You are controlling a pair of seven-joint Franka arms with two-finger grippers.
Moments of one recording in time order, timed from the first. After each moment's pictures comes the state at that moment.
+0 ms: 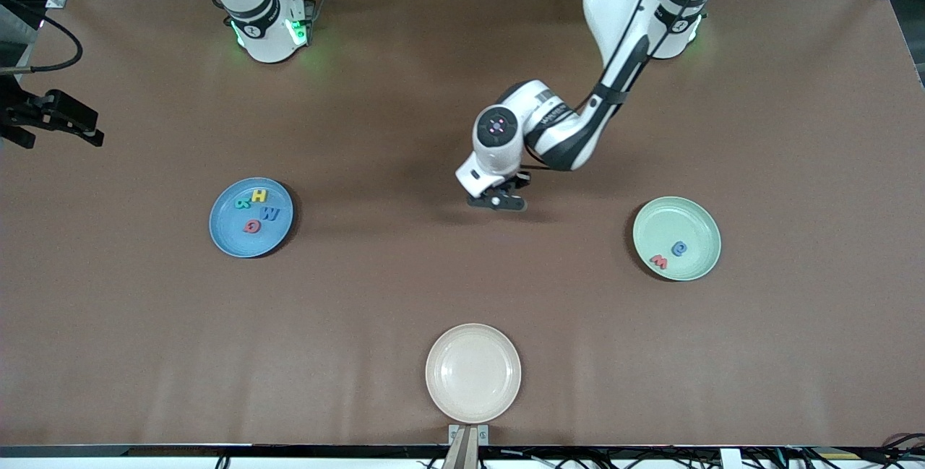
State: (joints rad) left arm -0.60 0.63 -0.15 -1.77 0.10 2.27 -0.75; right arm 0.08 0.02 -0.11 -1.51 -0.02 1.52 -0.06
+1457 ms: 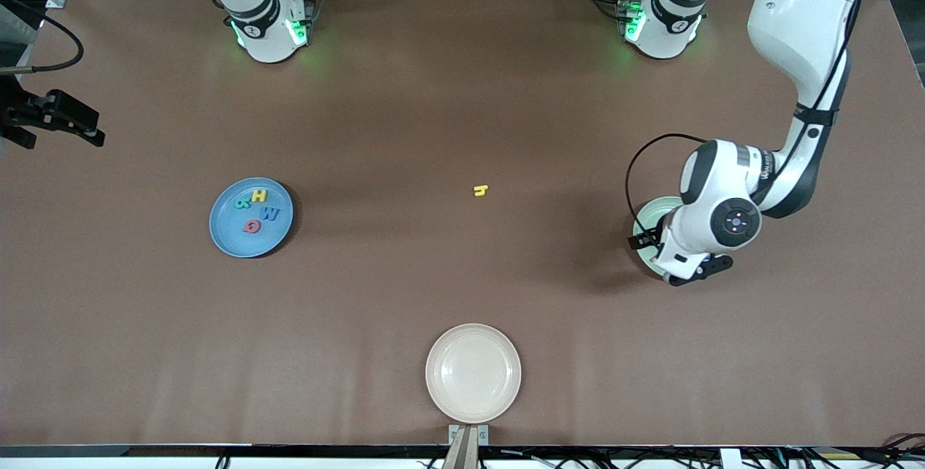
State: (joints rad) left arm -0.12 0.55 -0.17 -1.79 0.10 2.10 -0.67; right arm 0.09 0.02 -0.11 -1.50 -0.02 1.52 -0.06
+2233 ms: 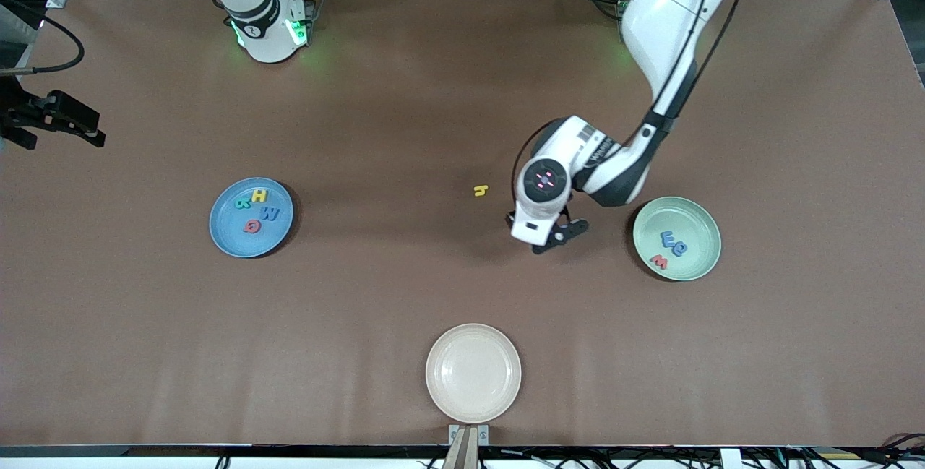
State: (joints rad) left arm -0.53 0.69 -0.18 -1.65 0.10 2.15 -1.12; right arm 0.09 0.02 -0.11 -1.50 -0.02 1.52 -0.06
